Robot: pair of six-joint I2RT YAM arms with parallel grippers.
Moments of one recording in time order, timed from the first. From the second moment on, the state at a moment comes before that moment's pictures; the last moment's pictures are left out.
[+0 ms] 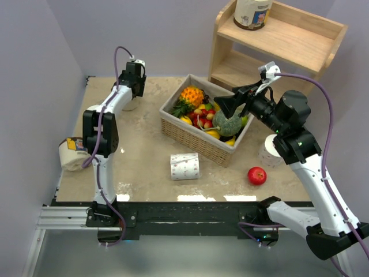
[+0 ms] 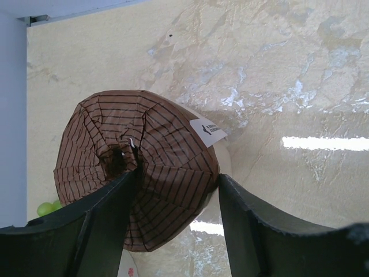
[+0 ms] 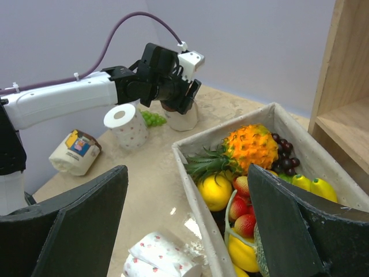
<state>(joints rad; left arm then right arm) -0.16 2.20 1.87 -0.38 -0.37 0.12 0.40 1.00 1.29 -0.24 -0.29 0.25</state>
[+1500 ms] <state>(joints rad) -0.16 2.23 1.95 -0.35 -0.44 0.20 0.40 1.03 1.27 -0.23 -0.33 0.25</state>
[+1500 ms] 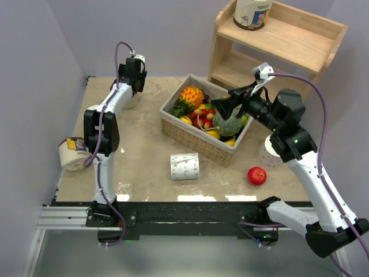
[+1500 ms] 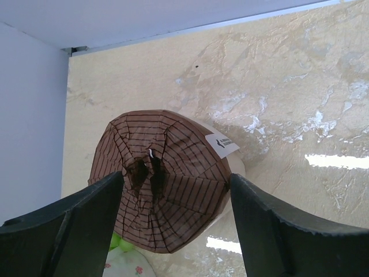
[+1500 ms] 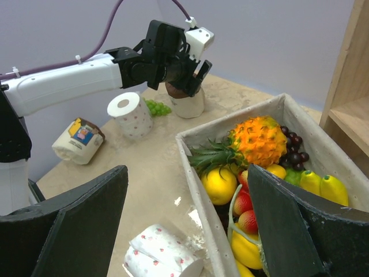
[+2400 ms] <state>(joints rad) -0.15 2.29 1.95 -0.35 -0.40 0.20 0.40 1.03 1.27 -0.24 -0.33 0.22</state>
